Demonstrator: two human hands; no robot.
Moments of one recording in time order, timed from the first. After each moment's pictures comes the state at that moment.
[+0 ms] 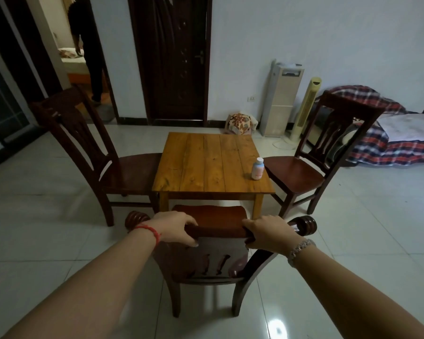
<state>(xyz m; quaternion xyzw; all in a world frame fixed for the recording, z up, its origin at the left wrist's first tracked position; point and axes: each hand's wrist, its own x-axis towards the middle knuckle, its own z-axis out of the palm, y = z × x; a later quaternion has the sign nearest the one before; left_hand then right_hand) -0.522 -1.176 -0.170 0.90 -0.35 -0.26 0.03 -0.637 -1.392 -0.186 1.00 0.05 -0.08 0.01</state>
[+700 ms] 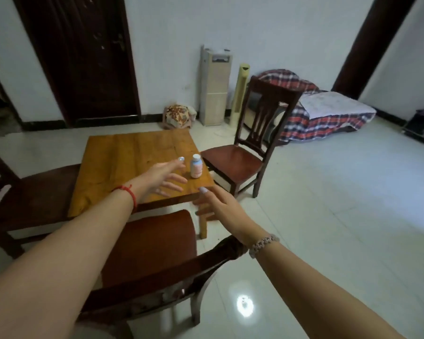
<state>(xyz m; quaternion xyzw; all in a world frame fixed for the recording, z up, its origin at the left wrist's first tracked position) -0.454 -1.385 -0.135 0.78 -0.29 -0.34 0.45 -0.624 -1.474 -0.154 0.77 -0.19 0.12 -0.59</state>
